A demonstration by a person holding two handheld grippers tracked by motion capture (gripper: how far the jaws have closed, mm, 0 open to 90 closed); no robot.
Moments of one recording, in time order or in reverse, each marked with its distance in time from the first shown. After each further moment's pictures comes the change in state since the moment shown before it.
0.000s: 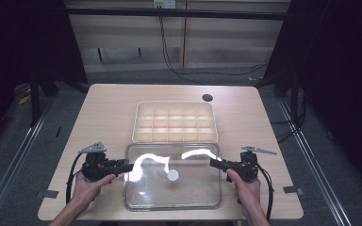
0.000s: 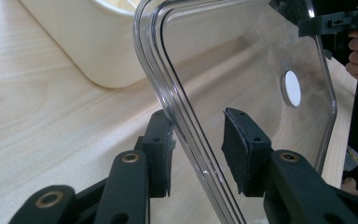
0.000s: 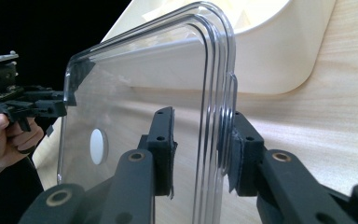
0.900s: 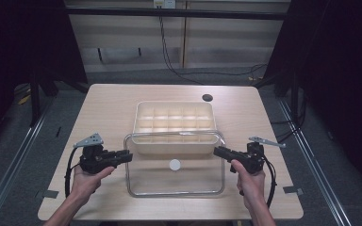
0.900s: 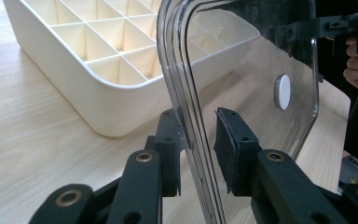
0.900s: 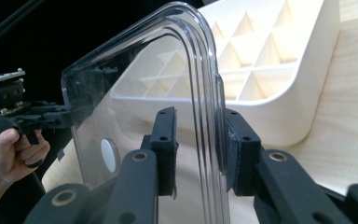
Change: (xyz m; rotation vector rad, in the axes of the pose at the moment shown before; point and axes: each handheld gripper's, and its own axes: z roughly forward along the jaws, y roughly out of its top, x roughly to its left) left arm -0.008 0.026 -0.010 -0.088 0.004 0.045; right arm 0.015 0.031 -0.016 -0.098 0.015 -0.036
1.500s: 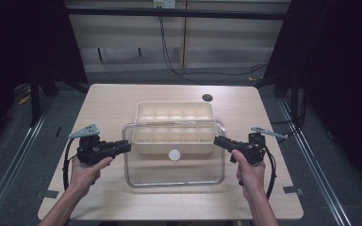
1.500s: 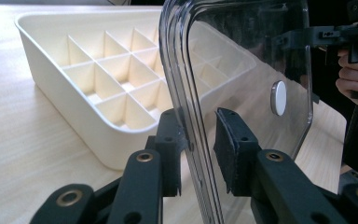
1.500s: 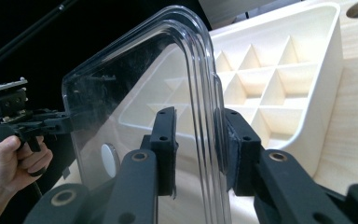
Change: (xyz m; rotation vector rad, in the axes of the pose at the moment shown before) left arm 0.001 0.026 -0.008 -0.062 0.004 0.007; right arm 0.006 0.025 0.002 -0.053 0.023 -0.010
